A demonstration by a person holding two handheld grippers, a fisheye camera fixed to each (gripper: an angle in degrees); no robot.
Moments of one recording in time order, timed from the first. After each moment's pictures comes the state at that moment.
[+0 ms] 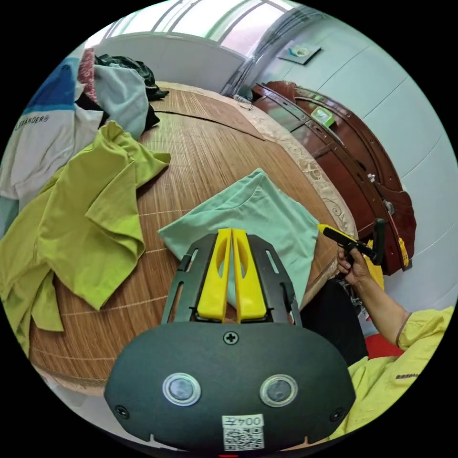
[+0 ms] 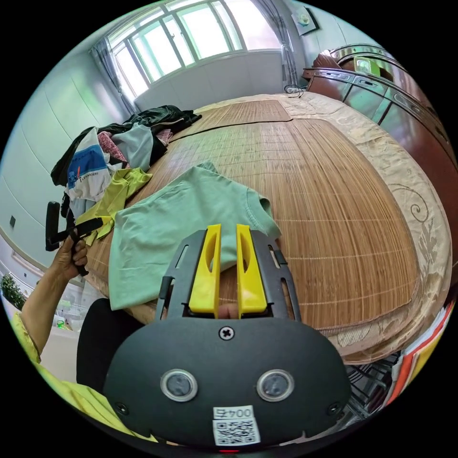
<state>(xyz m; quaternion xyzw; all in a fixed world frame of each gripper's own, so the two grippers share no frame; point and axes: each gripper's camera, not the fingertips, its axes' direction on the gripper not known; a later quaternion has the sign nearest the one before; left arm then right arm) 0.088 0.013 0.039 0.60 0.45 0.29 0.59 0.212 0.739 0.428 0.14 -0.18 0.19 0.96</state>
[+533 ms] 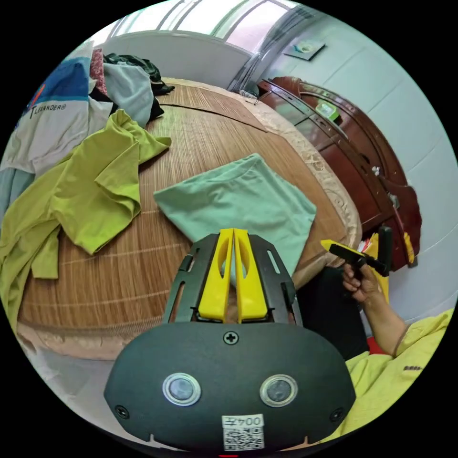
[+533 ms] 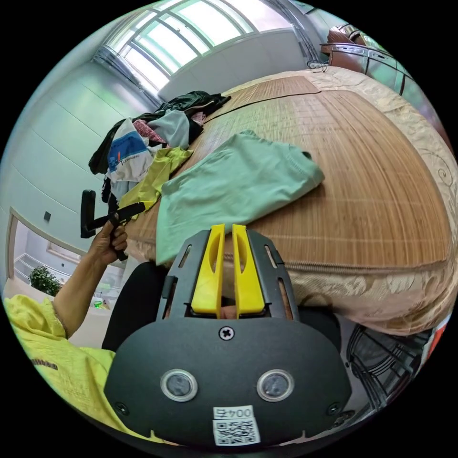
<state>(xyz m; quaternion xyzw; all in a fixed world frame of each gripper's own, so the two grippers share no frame) 0.119 0.116 0.137 0.62 0.40 0.27 0.62 0.194 0.846 0.374 0.12 -0.31 0.16 0.93</state>
